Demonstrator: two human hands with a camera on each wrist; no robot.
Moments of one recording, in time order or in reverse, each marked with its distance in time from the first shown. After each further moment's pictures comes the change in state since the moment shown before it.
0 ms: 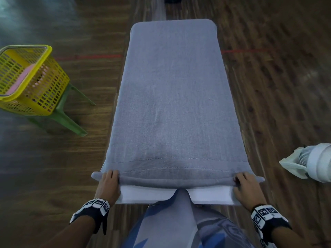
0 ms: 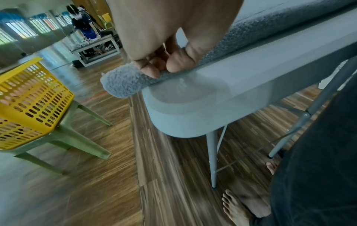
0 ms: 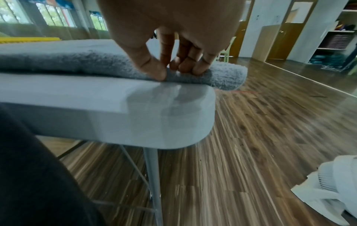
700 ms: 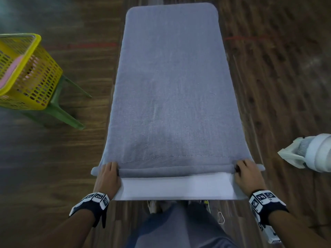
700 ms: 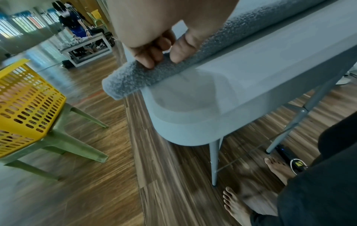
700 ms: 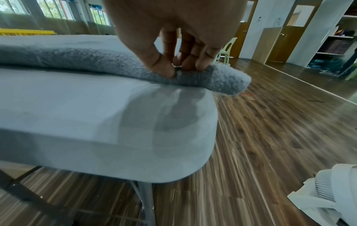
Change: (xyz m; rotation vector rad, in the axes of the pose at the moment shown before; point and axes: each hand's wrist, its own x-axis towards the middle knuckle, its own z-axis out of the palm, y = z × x) left_hand 0.017 0.007 -0.011 -0.021 0.063 -0.003; right_hand 0.027 -0.009 -0.013 -0.085 -0.007 0.025
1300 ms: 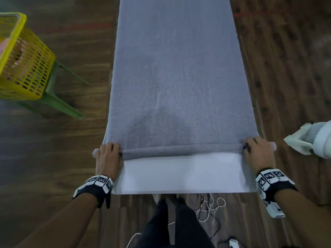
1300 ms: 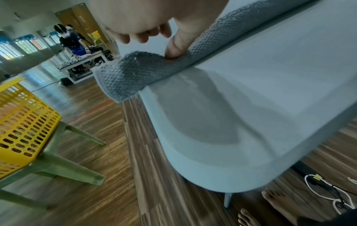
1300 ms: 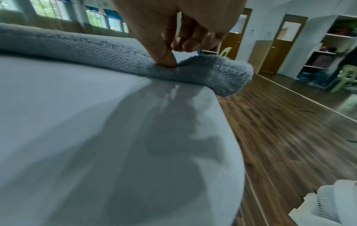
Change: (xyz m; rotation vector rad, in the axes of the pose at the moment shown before) left_hand 0.038 -0.004 -0.003 0.131 0.083 0.019; right_hand 0.043 -0.006 0.002 -0.056 0.172 0.028
